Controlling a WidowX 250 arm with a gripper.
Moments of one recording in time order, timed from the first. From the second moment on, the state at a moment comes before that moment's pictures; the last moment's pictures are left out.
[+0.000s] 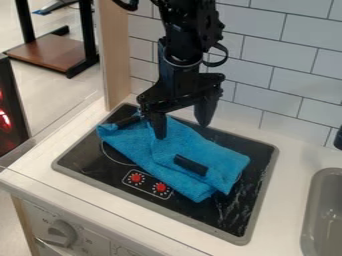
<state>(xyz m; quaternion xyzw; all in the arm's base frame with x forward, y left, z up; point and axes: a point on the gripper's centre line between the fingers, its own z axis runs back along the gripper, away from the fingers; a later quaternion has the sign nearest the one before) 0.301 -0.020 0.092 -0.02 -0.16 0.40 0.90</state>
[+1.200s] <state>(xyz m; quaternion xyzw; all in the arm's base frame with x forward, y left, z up) 0.296 -0.026 0.053 -0.01 -0.12 0.49 0.86</state>
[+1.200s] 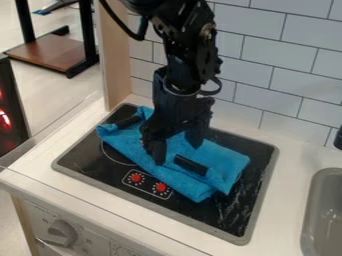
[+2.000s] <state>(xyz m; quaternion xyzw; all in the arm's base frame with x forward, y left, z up) 0.301 -0.031 0.031 0.02 -0.11 0.49 0.87</state>
